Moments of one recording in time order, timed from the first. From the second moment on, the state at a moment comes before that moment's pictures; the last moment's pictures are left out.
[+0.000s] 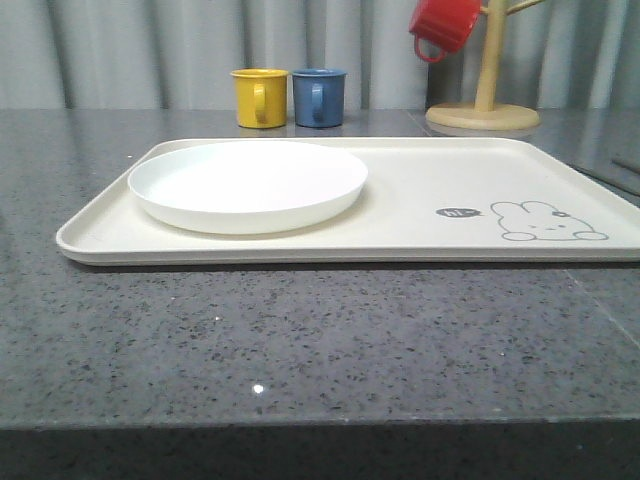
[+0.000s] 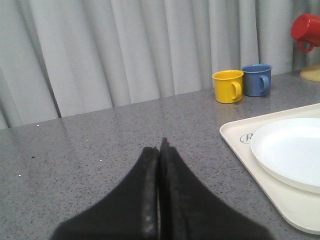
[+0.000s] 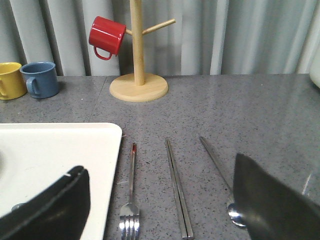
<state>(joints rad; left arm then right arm) -0.13 0.16 -0.36 0.07 0.29 0.11 -0.06 0.37 -0.49 0.10 0.33 -0.03</state>
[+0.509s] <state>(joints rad) -0.13 0.16 -0.36 0.07 0.29 0.11 -0.06 0.68 -0.66 0.08 0.50 -0.03</state>
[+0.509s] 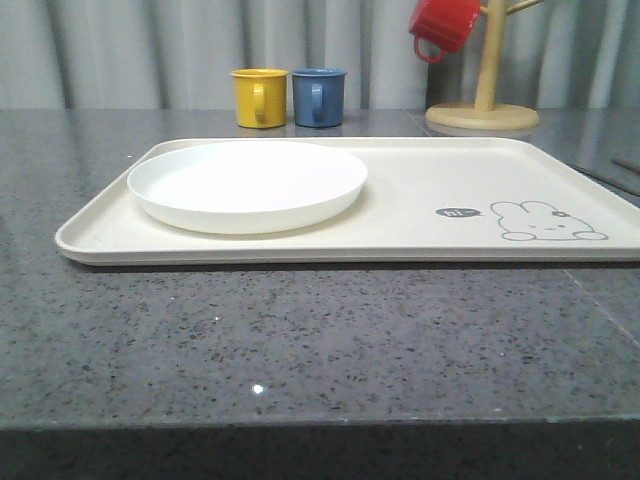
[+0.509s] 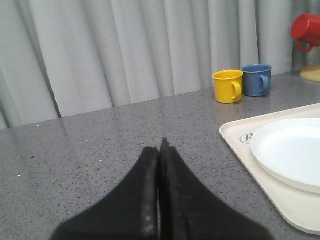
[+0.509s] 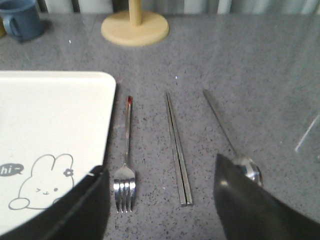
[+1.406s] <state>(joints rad) -0.13 0.16 -0.36 0.07 0.29 0.11 0.03 1.58 -1.22 0.08 0.83 -0.04</state>
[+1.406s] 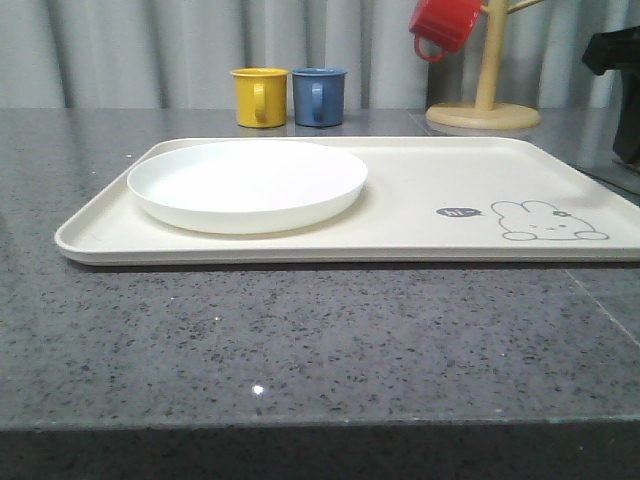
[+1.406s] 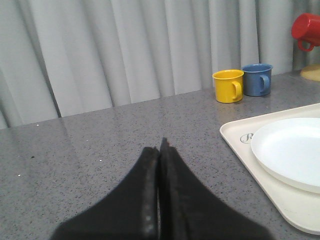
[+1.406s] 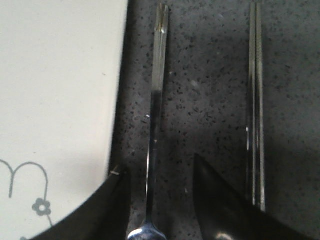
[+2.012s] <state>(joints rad) -0.13 0.16 -0.36 0.07 0.29 0.11 0.03 1.67 -1.23 0.08 0.83 -0.04</state>
